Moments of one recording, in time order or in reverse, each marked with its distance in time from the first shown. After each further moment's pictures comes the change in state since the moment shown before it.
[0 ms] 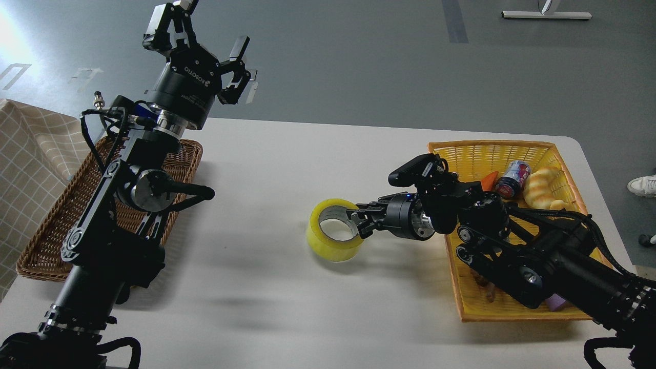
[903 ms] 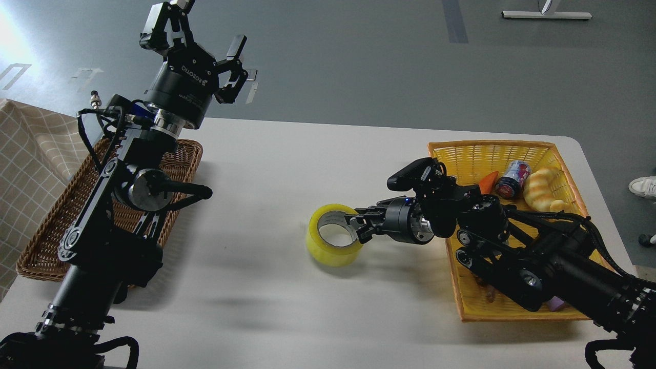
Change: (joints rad) left arm 0.000 0.008 -0.004 0.000 0.000 0.001 0.000; right arm -0.004 -0.003 -0.015 0.006 0.005 0.000 0.009
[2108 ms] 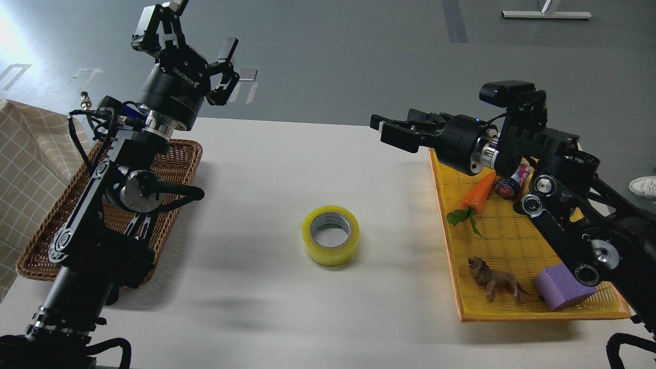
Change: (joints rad) left arm 0.010 0.029 -0.004 -0.001 0.000 0.003 0.006; right arm -0.121 -0.085 0.539 0.231 0.061 0.000 0.002
